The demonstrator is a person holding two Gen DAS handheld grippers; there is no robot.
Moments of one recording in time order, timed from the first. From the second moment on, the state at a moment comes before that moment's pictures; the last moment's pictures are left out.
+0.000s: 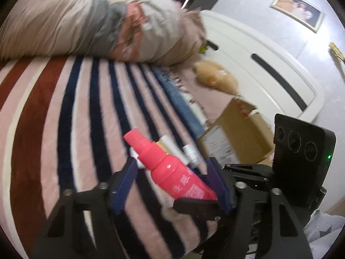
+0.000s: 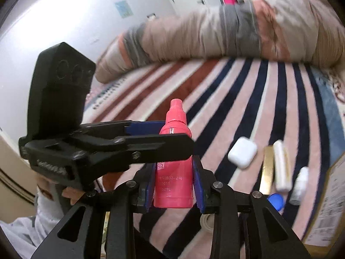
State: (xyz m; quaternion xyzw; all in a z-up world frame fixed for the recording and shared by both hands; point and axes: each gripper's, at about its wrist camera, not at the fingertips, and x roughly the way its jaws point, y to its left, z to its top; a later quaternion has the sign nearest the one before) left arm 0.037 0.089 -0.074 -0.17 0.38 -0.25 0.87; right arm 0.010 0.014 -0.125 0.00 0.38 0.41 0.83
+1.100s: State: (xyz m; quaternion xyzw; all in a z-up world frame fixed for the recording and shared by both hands) left arm 0.081 -0.233 -0.012 0.04 0.38 -0.41 0.83; right arm -0.020 -0.247 -0.095 -0.04 0.34 0.16 0.93
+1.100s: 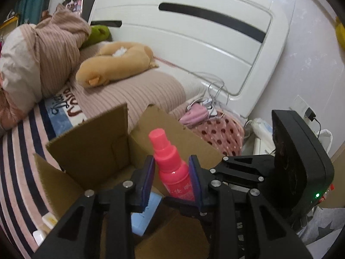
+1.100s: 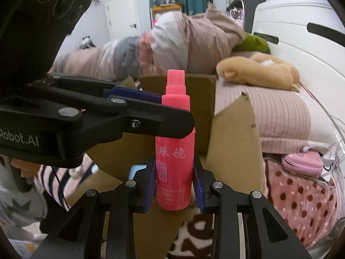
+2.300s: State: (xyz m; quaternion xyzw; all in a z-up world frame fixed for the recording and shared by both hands) left arm 0.039 0.041 -0.011 -0.04 0.34 -0.18 0.92; right arm -0.023 -0.059 -0.048 -0.05 0.32 0.33 0.89
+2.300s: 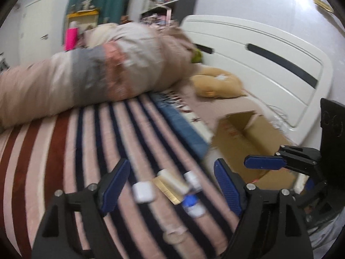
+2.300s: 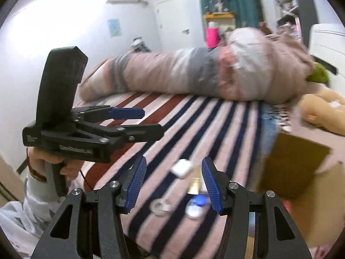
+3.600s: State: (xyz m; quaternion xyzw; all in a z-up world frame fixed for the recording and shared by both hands) left arm 0.029 0.008 -0.182 -0.02 0.45 -0.25 0.86; right arm 0.101 -0.050 -0.218 -0.06 0.46 0.18 0.87
